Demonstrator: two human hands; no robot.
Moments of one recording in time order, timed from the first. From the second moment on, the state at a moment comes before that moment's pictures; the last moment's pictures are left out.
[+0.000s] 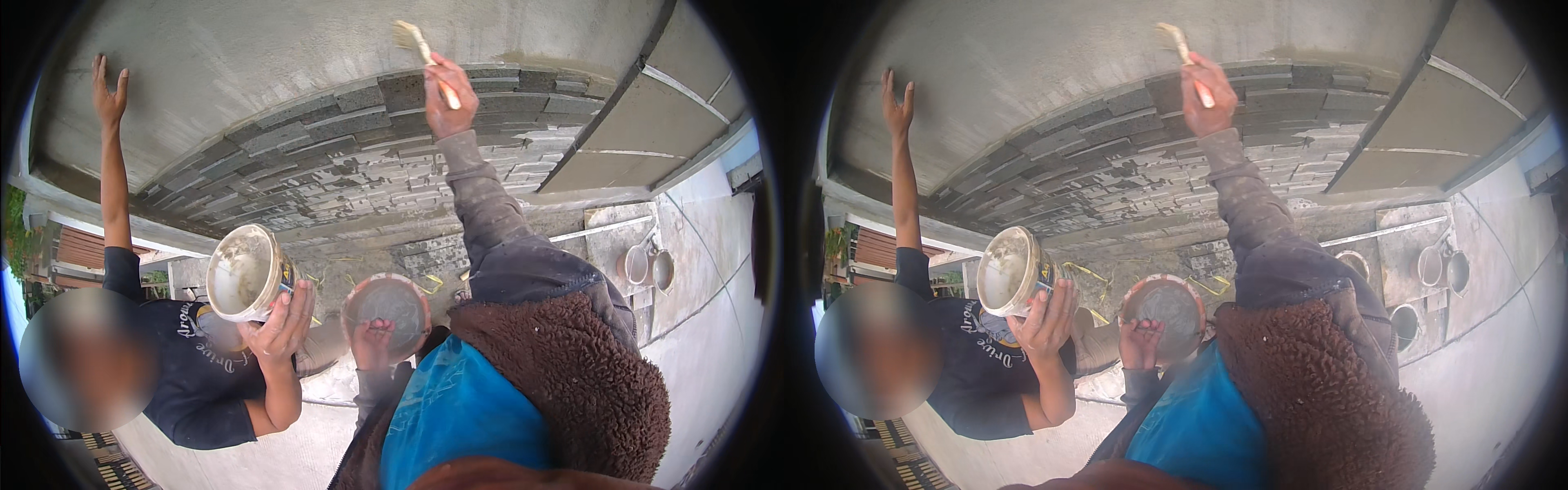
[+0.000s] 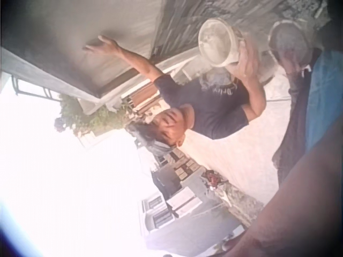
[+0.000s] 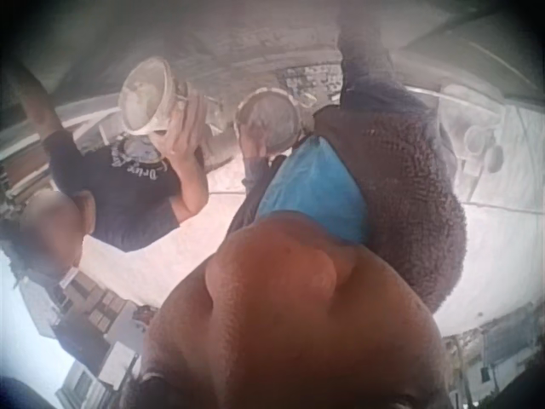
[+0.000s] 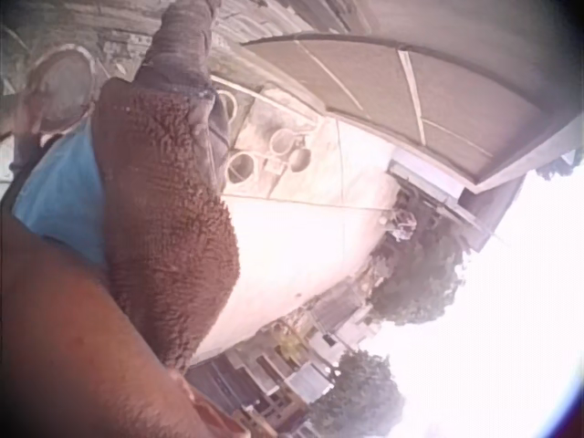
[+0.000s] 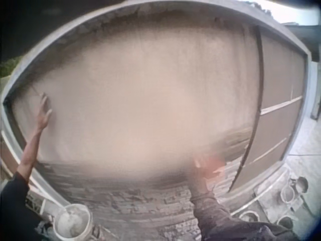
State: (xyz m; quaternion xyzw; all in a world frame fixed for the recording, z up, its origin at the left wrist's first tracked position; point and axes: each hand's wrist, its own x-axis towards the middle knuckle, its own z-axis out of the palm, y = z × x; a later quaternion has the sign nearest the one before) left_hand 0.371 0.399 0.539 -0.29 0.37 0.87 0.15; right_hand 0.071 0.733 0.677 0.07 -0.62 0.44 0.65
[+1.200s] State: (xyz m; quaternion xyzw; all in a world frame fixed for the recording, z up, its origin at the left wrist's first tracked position) left_hand 0.413 0.485 0.608 -0.08 0.45 0.83 0.33; right_hand 0.441 0.650 0.530 0.01 -0.93 0.36 -0.05
